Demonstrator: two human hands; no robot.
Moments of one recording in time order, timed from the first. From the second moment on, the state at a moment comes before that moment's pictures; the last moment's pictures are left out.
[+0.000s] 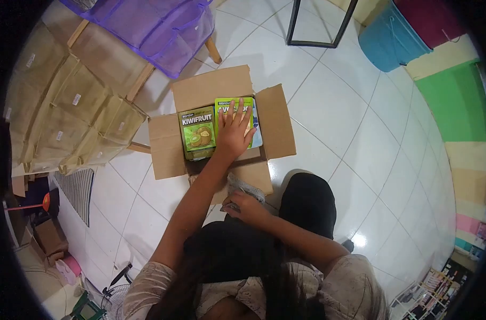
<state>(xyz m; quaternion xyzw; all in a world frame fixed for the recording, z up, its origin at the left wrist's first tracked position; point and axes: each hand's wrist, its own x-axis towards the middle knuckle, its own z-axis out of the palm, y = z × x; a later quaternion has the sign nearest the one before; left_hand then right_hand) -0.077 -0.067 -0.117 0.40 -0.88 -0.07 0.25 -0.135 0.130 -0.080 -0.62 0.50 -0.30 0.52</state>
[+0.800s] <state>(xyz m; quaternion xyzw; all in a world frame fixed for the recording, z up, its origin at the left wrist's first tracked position) -0.027 -0.062 -0.088 0.45 -0.80 -0.20 0.34 -0.205 0.025 -0.029 -0.53 0.84 -0.06 0.12</state>
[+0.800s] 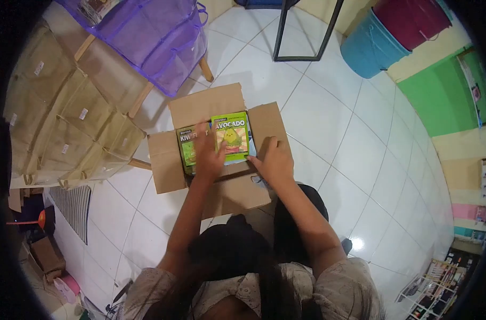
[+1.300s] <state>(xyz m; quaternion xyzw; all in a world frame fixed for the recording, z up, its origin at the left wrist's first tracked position) 0.093 -0.005 -0.136 0.61 -0.65 -0.40 0.22 -0.216 0.007 -0.035 -0.60 0.76 0.08 0.22</state>
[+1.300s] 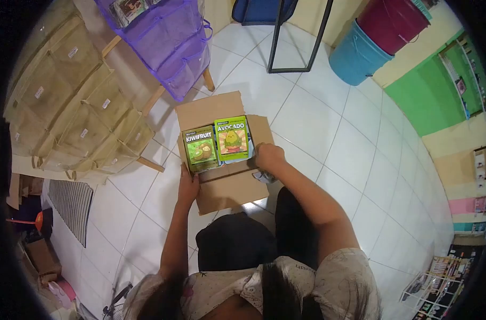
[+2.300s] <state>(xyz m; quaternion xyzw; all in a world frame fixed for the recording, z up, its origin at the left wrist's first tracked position) -0.068 -0.176 -0.156 0.48 -0.75 -0.42 0.18 -0.371 -0.090 -0.070 -0.50 0.81 0.03 0.29</state>
